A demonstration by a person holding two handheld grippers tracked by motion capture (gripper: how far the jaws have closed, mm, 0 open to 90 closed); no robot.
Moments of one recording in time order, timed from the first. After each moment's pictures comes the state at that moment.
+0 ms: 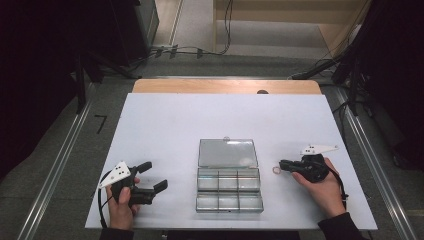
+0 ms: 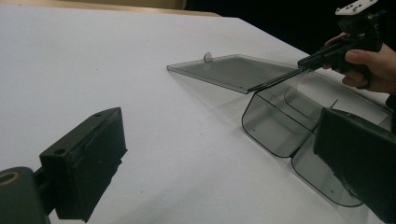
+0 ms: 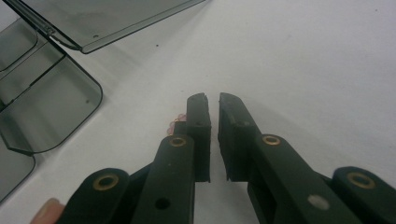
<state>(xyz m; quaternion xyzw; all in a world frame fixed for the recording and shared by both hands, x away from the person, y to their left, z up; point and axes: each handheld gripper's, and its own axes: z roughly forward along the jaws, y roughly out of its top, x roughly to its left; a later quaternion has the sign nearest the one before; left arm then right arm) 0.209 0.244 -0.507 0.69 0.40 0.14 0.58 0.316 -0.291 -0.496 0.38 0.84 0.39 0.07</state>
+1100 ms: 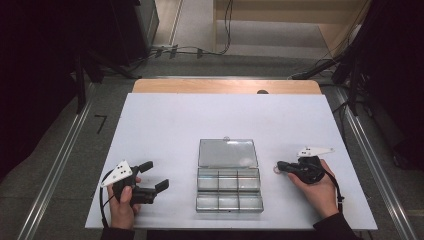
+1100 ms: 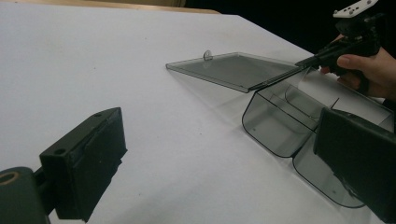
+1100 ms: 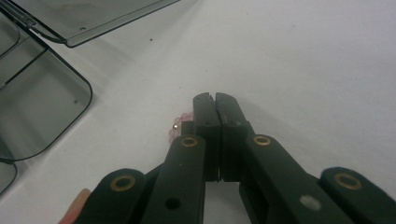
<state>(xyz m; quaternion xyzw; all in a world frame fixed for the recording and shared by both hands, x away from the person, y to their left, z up) 0.211 0.241 -0.507 0.70 0.40 0.13 0.58 0.314 -0.285 -0.506 0.40 0.83 0.39 0.08</state>
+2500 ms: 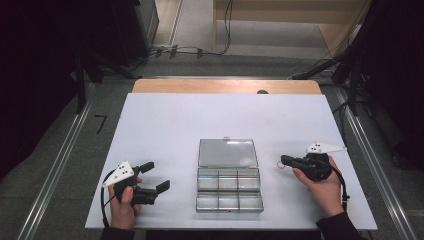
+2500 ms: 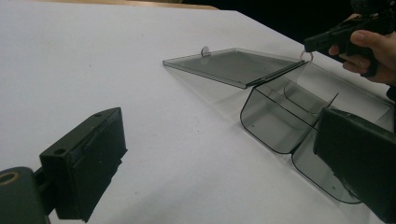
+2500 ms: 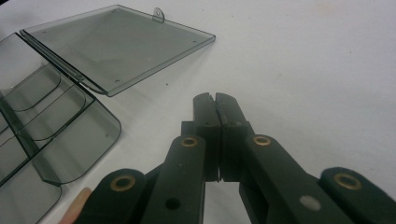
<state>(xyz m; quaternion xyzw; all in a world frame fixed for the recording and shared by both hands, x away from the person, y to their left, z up) 0.211 0.239 -0.508 0.70 0.39 0.13 0.57 0.309 -0.293 -0.480 0.39 0.81 0.44 0.09</state>
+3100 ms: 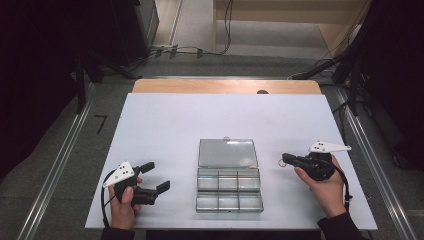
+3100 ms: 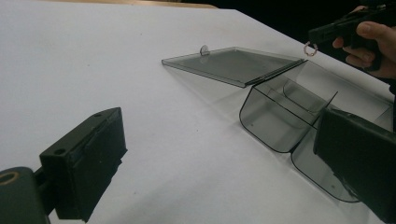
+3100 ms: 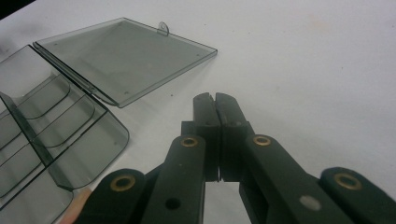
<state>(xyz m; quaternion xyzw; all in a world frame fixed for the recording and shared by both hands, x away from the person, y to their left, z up) 0.211 0.239 -0.508 0.71 0.39 0.13 0.57 0.306 -0.294 -0.469 0.39 0.80 0.45 0.10</state>
